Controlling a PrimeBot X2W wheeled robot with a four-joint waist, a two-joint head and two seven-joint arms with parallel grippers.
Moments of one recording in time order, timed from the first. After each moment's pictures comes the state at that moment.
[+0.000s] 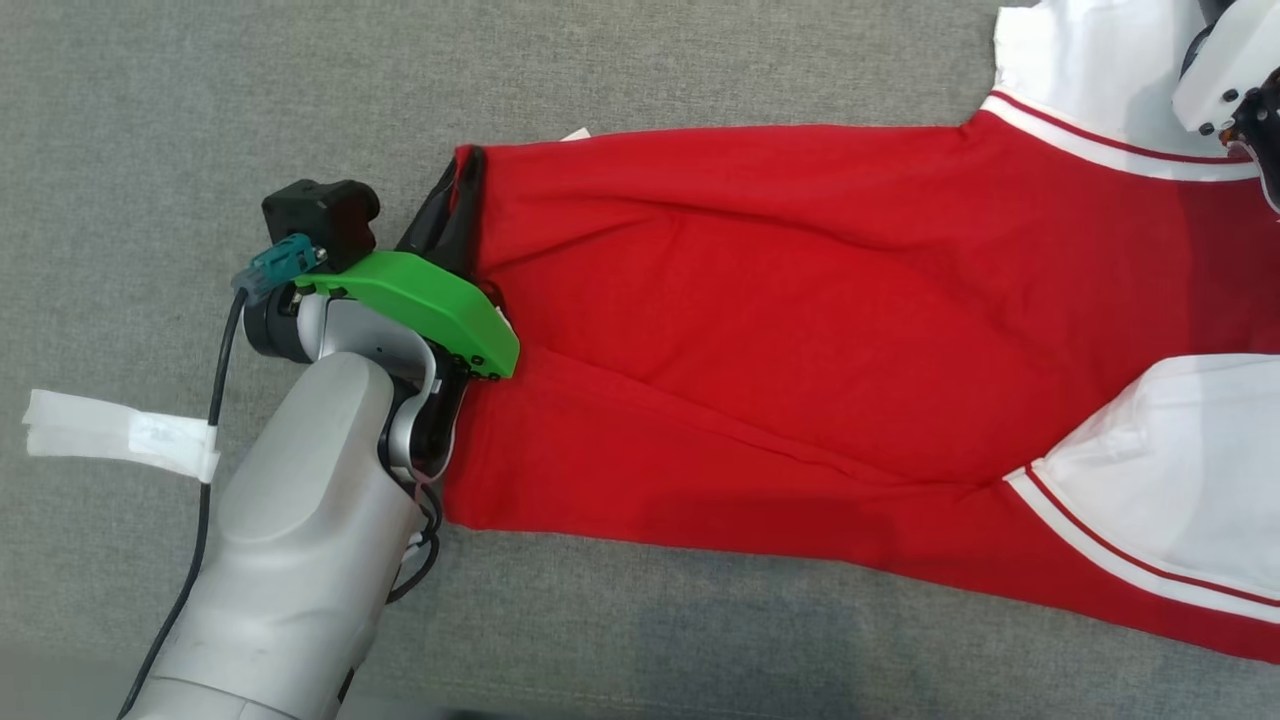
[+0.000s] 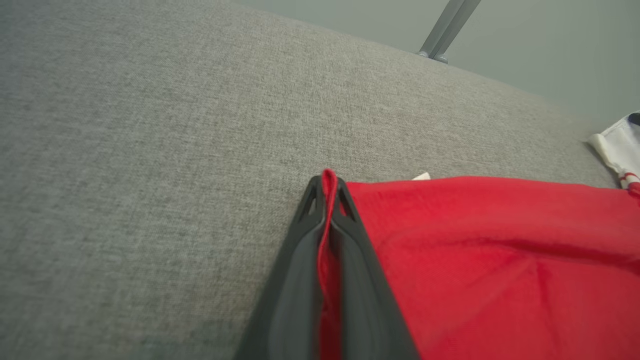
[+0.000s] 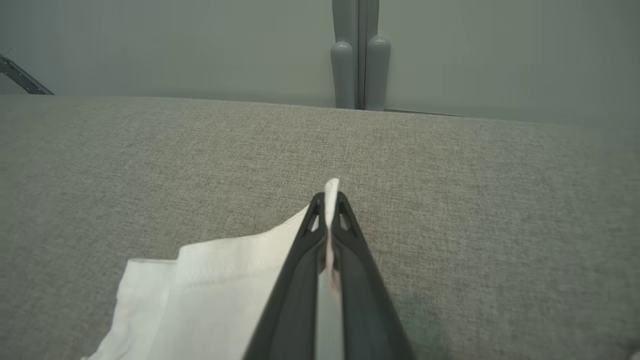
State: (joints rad) left arm -0.70 0.02 -0.48 0.56 -0.67 0.01 -0.18; right arm -1.04 -0.43 0.48 0.88 0.60 0.11 0.06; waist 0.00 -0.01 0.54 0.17
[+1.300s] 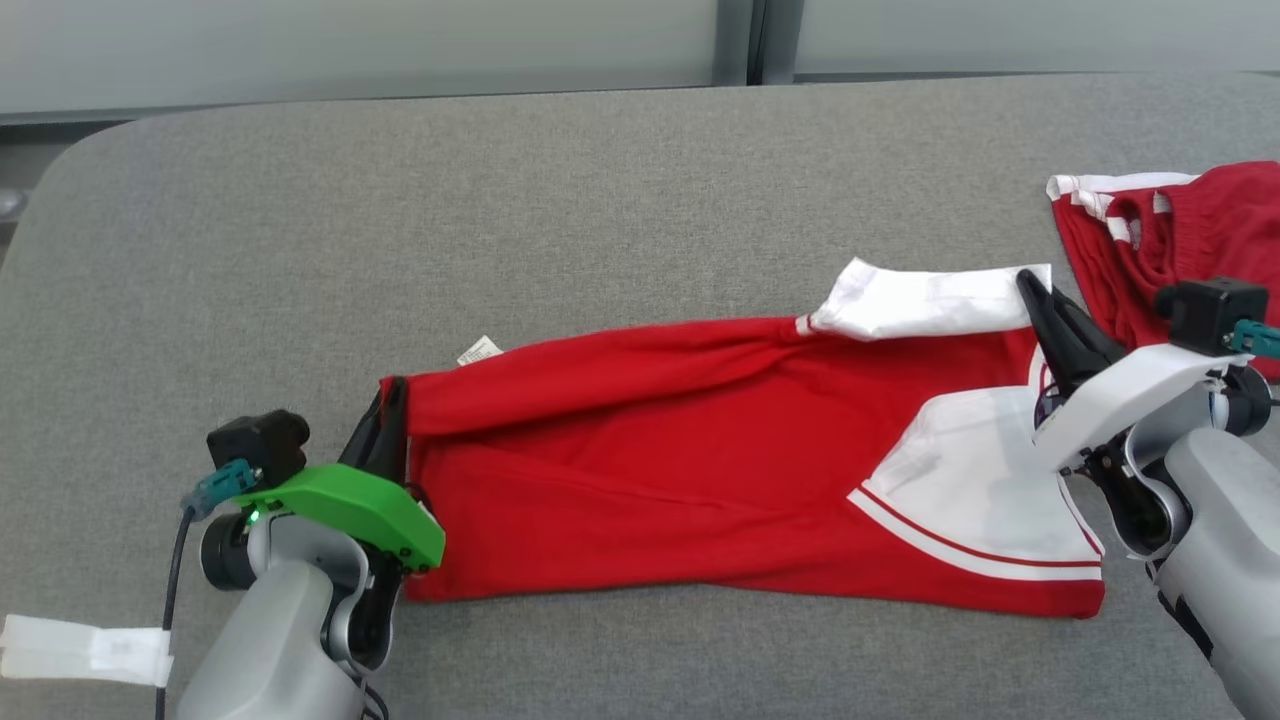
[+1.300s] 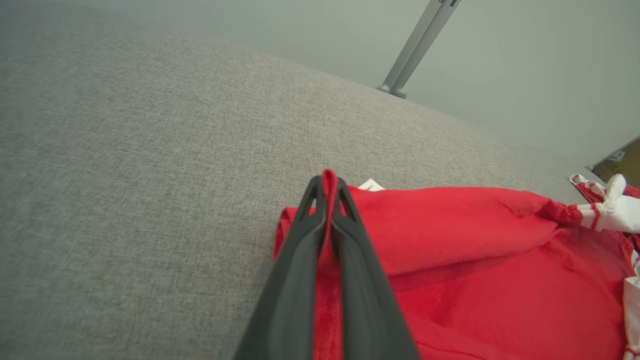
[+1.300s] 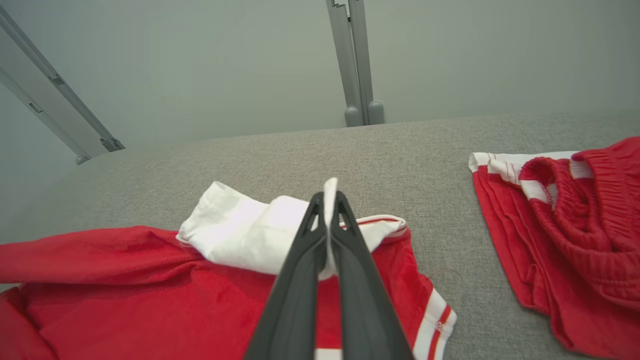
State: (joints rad) left arm -0.41 0.08 -0.41 0.62 -0.74 -0.03 -0.24; right arm -0.48 -0.41 0.56 0.60 0.76 0.12 -0.25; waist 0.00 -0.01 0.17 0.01
